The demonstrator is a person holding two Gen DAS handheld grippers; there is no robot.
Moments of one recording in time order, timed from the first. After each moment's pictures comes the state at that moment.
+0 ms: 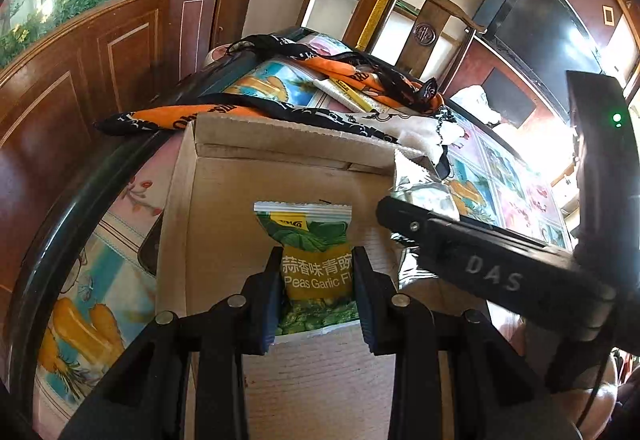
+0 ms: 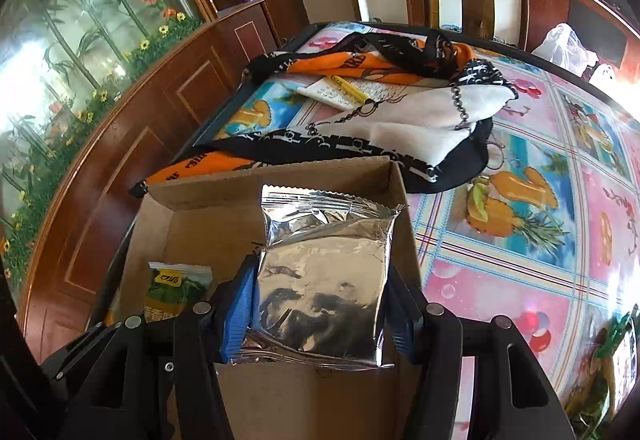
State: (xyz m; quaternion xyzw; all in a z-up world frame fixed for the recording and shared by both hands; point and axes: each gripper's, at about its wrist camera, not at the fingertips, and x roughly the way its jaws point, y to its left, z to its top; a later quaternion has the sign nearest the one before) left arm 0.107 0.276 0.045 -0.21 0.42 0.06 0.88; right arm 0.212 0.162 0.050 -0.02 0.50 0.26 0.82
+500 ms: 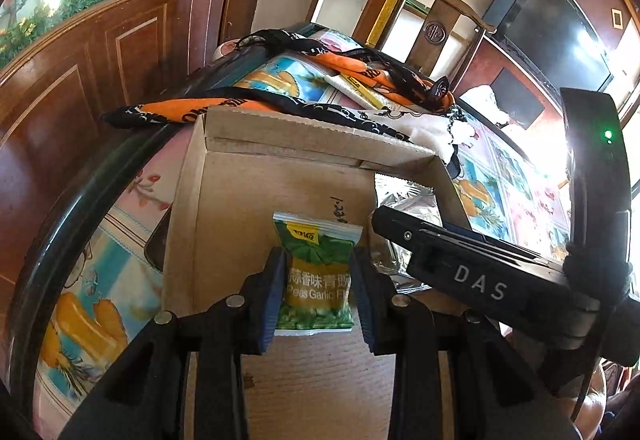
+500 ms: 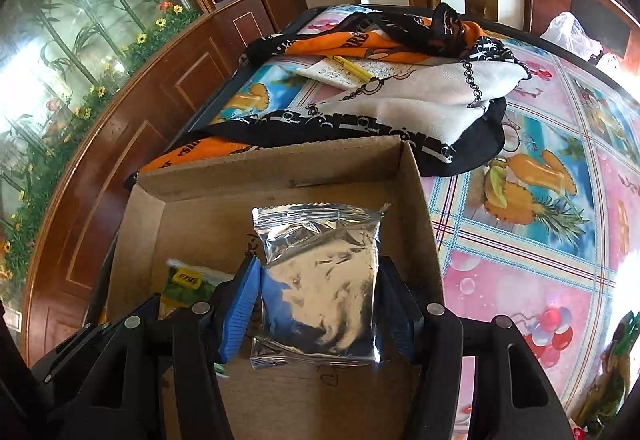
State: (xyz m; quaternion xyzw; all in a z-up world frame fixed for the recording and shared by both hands) left arm 0.107 0.280 0.042 -0.21 0.42 0.07 0.88; right arm 0.217 0.163 0.034 -0.01 0.52 0.27 0.81
